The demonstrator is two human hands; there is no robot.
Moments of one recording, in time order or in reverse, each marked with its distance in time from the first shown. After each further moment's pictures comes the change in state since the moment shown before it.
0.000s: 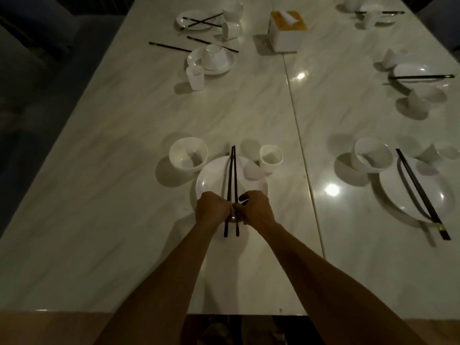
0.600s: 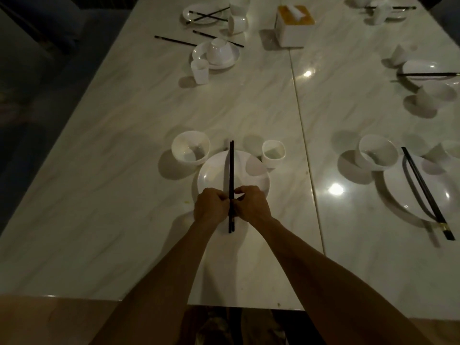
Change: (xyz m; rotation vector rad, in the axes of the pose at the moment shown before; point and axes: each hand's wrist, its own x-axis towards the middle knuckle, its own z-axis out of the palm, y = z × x) left_hand -0.004 -0.016 -0.003 0.206 0.035 0.223; right_hand -0.002 0.001 0.010 0.084 -0.069 -0.070
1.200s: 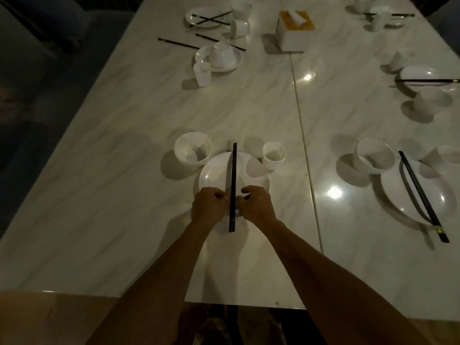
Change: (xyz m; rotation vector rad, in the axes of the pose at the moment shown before) left_hand -0.004 -0.004 -0.008 -0.033 0.052 0.066; right_hand -0.011 0.001 -0.013 -0.008 0.091 -0.021
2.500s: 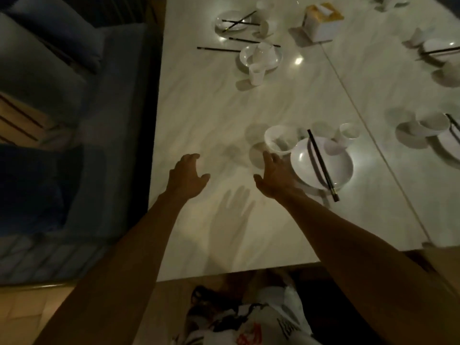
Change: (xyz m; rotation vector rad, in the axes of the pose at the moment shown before) left_hand 0.073 -0.163 -0.331 0.368 -0.073 0.282; right_hand -0.063 -0.187 0.181 -0.534 0.168 -0.131
